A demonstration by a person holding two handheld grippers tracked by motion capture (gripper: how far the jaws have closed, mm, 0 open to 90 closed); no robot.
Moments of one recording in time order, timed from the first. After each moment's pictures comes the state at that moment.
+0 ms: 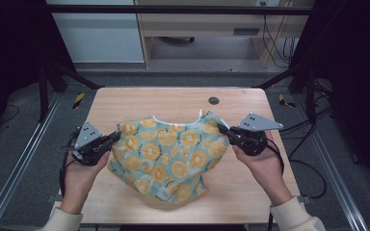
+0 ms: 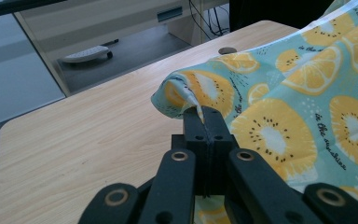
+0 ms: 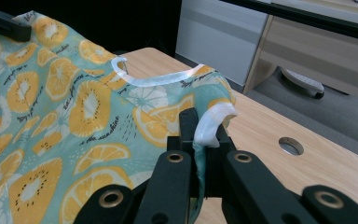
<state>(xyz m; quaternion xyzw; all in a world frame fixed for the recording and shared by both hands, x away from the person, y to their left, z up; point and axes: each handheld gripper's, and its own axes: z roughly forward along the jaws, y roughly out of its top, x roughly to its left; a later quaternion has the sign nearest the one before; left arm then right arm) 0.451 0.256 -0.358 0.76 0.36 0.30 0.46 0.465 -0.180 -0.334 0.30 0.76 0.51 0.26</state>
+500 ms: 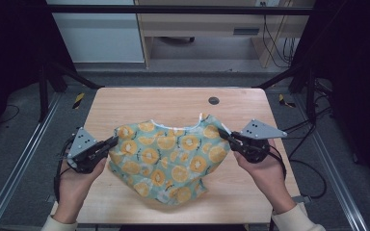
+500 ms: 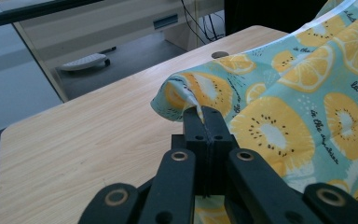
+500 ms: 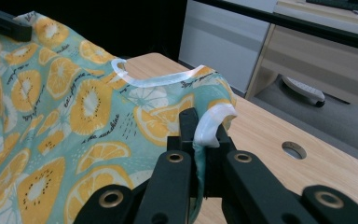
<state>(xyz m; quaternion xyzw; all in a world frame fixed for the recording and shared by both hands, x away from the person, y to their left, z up) 0.431 0.261 -0.358 0.75 0.35 0.30 0.47 0.447 -0.181 -0.335 0.29 0.76 0.52 0.27</state>
